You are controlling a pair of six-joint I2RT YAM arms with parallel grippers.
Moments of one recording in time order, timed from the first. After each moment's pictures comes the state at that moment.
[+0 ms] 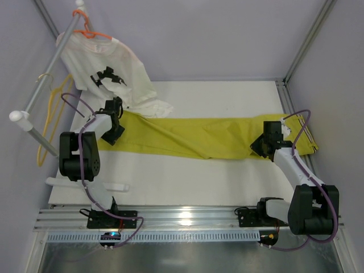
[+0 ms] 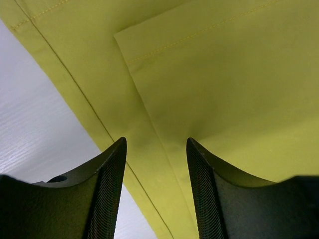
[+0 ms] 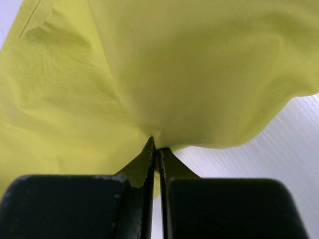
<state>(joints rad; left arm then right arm) -0.01 1.79 1.17 -0.64 -0.40 -1.02 -0.02 1.19 0.67 -0.41 0.10 0.76</state>
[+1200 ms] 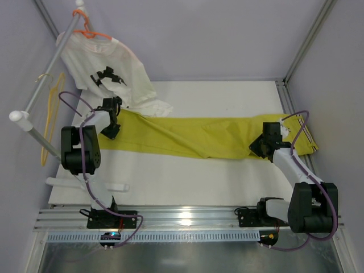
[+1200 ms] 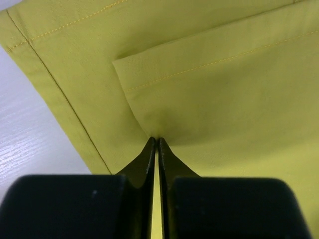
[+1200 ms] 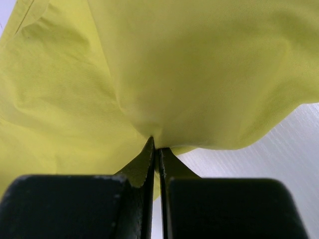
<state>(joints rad) 0.04 1.89 1.25 -0.62 -0.42 -1.05 -0.02 1.21 0.65 -0.36 0.08 0.76</state>
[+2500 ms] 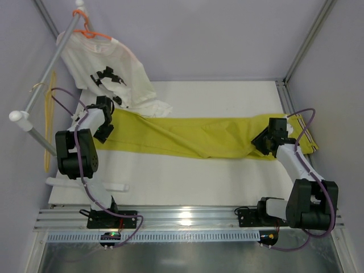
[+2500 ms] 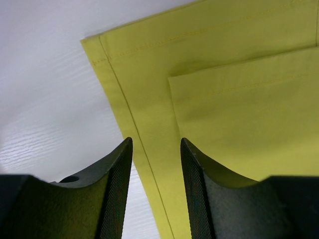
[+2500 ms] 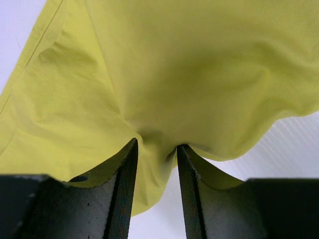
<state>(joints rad) 0.08 1.83 1.30 -0.81 -0.51 -1.07 -0.09 1.24 0.71 -0.39 0.02 0.73</state>
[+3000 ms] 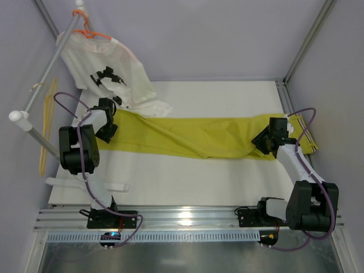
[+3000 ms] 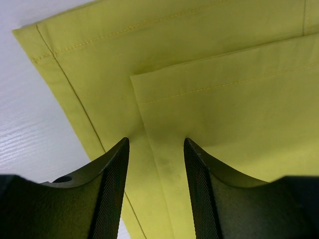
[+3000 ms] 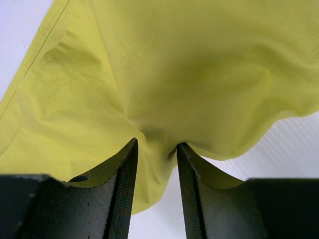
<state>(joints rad) 0.08 1.89 1.28 -0.68 -0.42 -1.08 -0.09 1.22 0.72 -0.40 0.02 0.72</state>
